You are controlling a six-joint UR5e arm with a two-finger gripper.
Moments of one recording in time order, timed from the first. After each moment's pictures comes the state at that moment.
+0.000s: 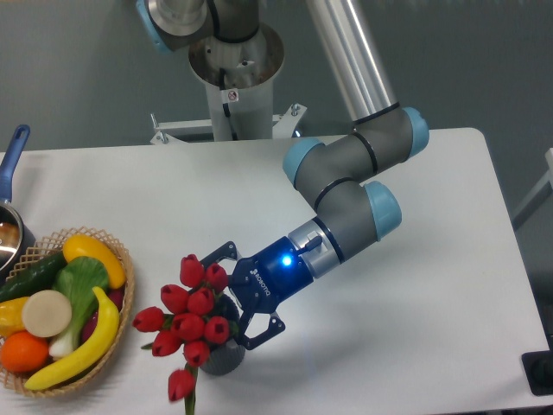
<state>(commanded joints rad) 2.52 -2.14 -1.60 -0.79 0.15 1.22</state>
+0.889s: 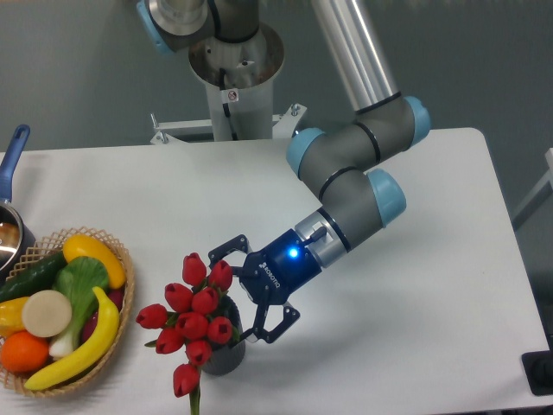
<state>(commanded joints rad) 2.55 -2.07 -1.66 -0.78 0.38 1.25</state>
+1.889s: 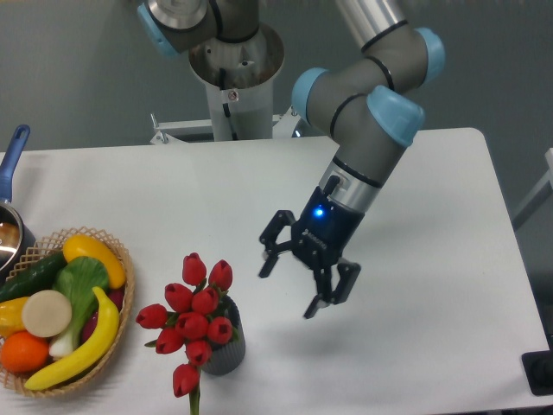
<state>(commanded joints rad) 2.62 -1.85 -1.68 -0.79 1.08 1.33</state>
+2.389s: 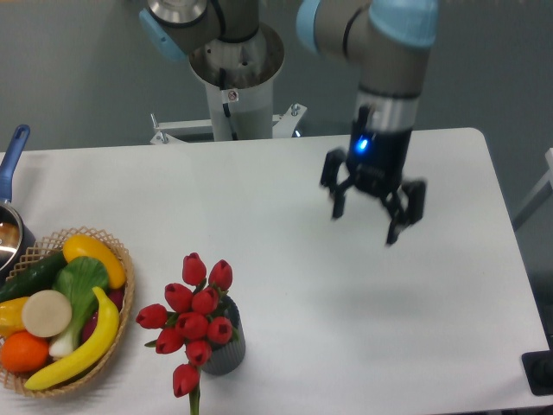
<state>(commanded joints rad) 2.81 -1.59 -1.68 -1.11 1.27 1.65</state>
